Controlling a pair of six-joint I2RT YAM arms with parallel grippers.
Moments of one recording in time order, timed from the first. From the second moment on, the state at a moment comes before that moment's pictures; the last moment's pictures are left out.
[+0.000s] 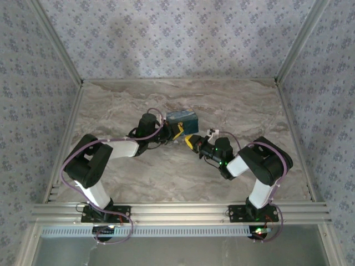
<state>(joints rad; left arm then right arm) -0.59 1.71 0.79 0.51 0.50 -1.22 0.59 1.74 0.36 1.28 -0.32 1.58</state>
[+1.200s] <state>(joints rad) -0.58 1.71 0.77 0.61 0.45 -1.24 0.53 1.85 0.49 1.30 -0.41 1.84</state>
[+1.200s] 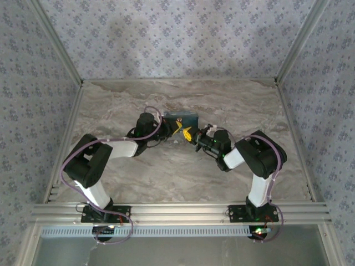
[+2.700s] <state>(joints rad) -0.66 1.74 0.74 0.57 0.41 -1.21 0.51 1.83 0.40 1.21 -0.47 1.68</state>
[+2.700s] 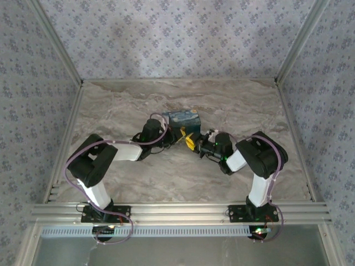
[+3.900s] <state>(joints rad) -0.68 1.74 0.74 0.53 0.49 -1.19 0.61 1.14 0.81 -0.41 -0.14 0.47</state>
